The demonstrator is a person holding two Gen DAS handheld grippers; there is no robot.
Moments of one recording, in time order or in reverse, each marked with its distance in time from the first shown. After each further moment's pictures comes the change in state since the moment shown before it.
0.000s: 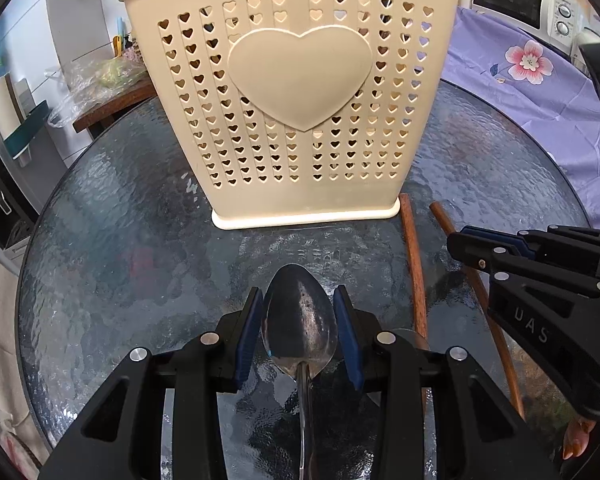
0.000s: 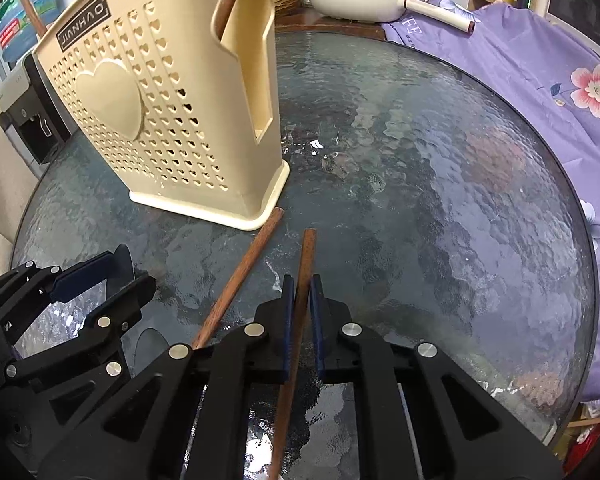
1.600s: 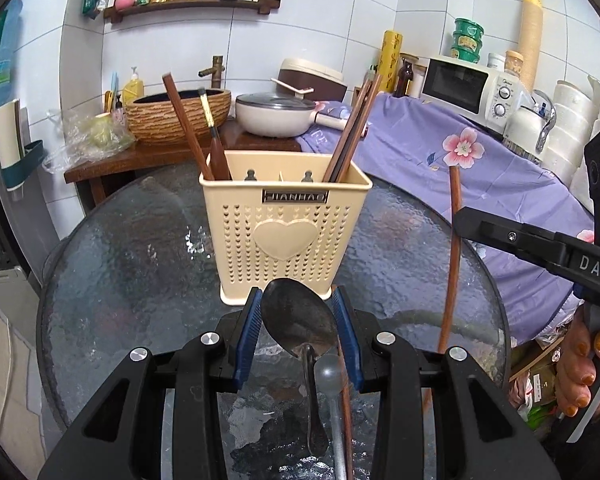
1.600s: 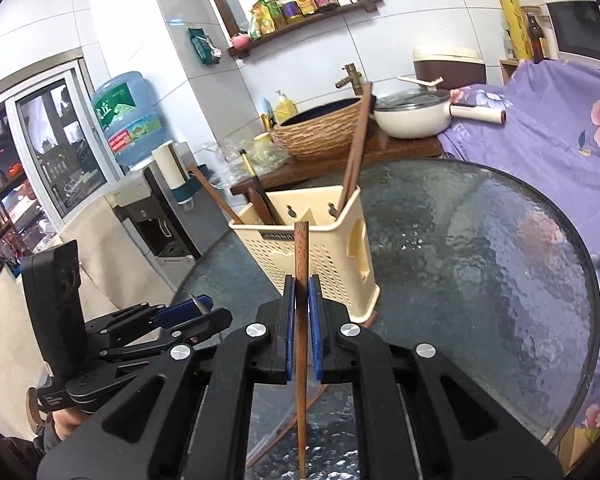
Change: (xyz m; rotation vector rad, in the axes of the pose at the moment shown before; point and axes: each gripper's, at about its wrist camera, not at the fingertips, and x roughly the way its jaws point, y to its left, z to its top) left arm -0.125 0.033 0.010 -0.025 -0.289 -0.209; right arm -0.175 -0.016 0.004 0.042 -0.391 0.400
